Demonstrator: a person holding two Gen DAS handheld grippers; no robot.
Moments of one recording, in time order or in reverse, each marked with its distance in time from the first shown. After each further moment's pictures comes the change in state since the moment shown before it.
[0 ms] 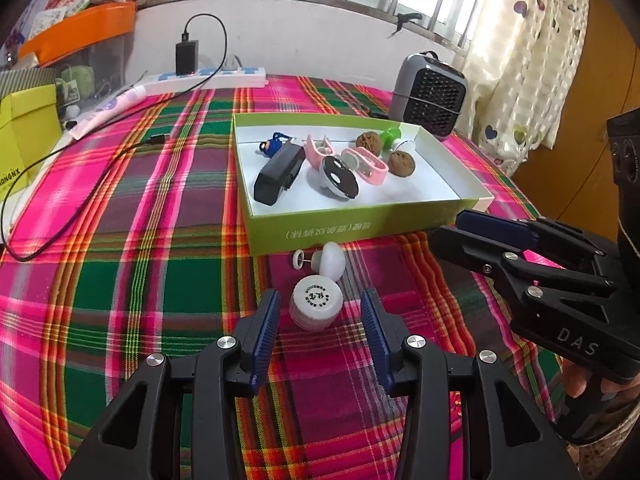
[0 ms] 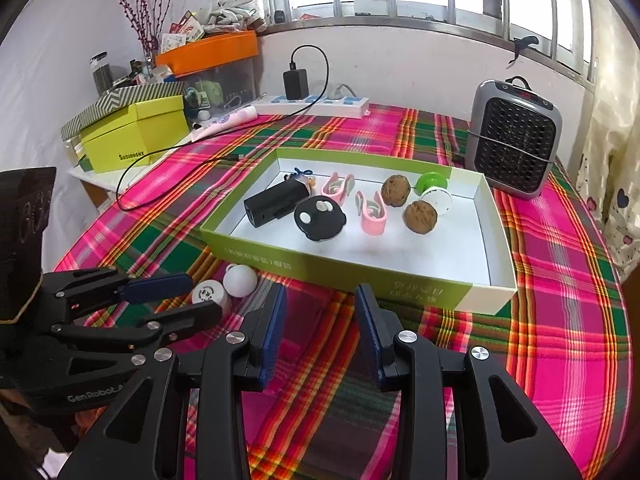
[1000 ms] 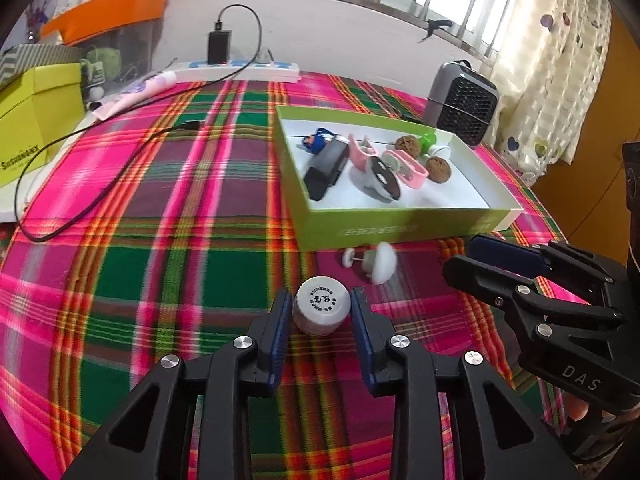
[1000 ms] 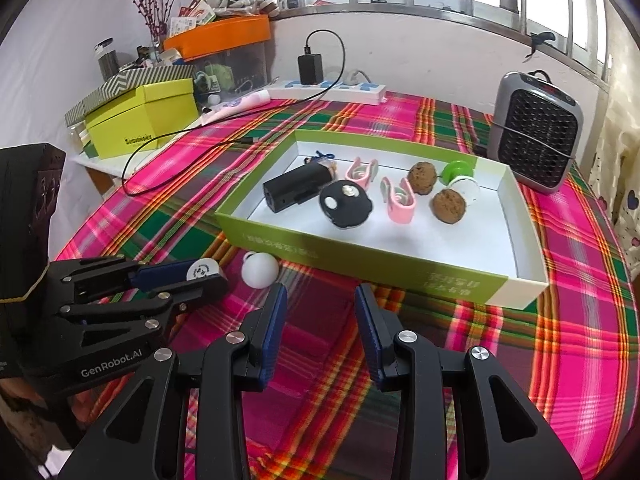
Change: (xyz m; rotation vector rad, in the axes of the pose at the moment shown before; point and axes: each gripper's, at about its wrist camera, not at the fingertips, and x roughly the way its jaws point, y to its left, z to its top) left arm 0.000 0.027 -0.002 -0.065 -0.001 0.054; right arm 0.013 0.020 -0.002 -0.021 0.046 0.027
